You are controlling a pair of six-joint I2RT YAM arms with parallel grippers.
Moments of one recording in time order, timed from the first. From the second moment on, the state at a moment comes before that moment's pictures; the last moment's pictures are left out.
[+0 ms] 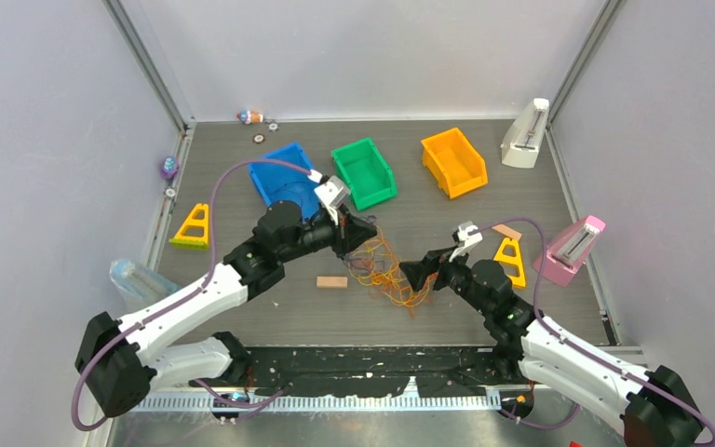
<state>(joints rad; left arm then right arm) -0.78 1.09 0.74 0.21 0.32 -0.26 0.69 0.67 0.17 0.32 0.04 0.40</state>
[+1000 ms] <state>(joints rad) -0.89 1.45 0.91 -0.05 0.23 -0.23 0.60 1.04 0.41 -0.25 0.29 0.60</state>
